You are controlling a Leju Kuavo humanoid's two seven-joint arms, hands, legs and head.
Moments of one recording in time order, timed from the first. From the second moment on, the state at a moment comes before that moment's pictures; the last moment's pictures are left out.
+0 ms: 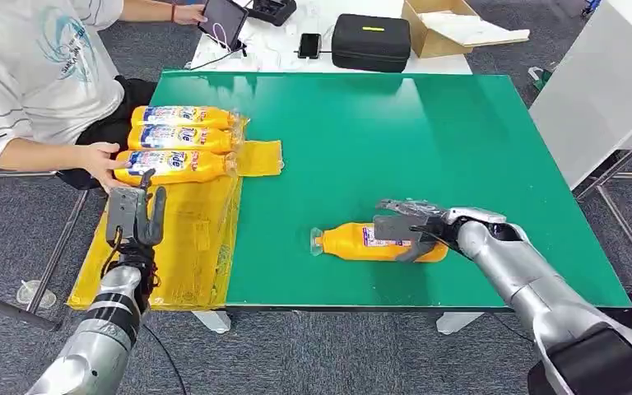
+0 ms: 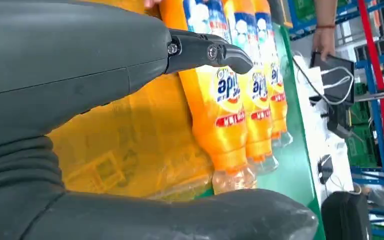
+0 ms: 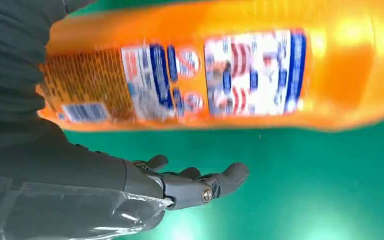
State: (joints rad) left arm -0.57 -0.13 0.13 -0.50 -0.31 0.01 -0.70; right arm -0.73 -0.37 0.77 -0.84 0.50 0.45 -0.22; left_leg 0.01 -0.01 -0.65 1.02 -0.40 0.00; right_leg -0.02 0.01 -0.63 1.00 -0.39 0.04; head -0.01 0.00
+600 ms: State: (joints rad) left arm -0.57 -0.16 0.11 -0.47 -0.29 -0.01 -0.70; right arm -0.77 -0.36 1.03 -0.75 0.55 0.39 -0.14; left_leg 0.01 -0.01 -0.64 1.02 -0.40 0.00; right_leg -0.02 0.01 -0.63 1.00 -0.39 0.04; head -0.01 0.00
